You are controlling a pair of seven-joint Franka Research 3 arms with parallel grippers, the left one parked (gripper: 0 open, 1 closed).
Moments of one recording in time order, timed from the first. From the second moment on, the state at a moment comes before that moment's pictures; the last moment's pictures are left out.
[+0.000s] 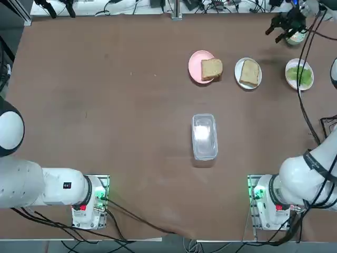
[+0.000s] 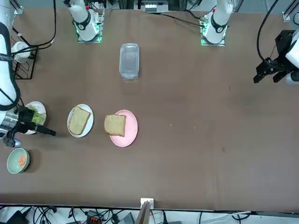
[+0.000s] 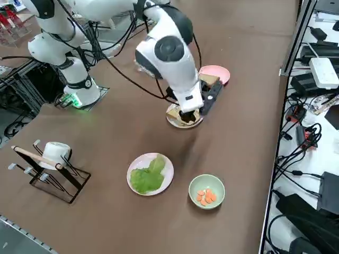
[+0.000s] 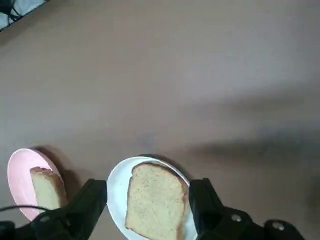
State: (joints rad) arm -0.32 0.56 0.12 -1.53 0.38 2.03 -0.19
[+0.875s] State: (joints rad) arm -0.34 0.57 0.10 -1.51 0.03 2.07 -0.44
